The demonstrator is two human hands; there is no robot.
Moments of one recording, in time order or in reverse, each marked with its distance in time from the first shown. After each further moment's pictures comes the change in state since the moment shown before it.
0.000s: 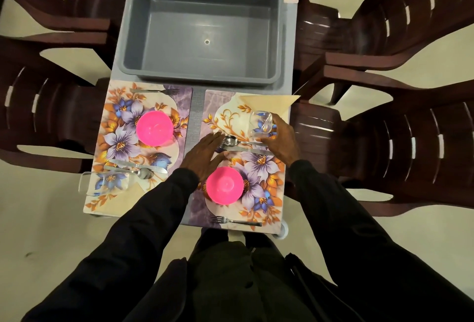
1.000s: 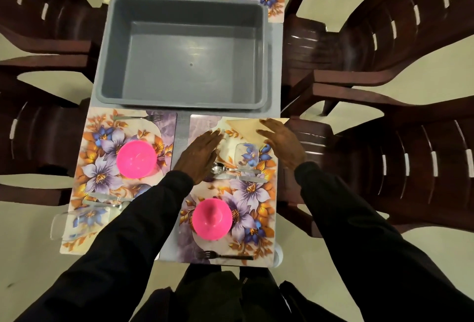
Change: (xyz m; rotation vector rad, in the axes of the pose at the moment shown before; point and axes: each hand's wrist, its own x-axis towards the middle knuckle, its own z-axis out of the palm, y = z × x) left_hand 0.082 0.004 -0.023 0.112 0.093 0.204; right_hand 0.081 0.057 -0.048 -0.712 -0.069 -0.457
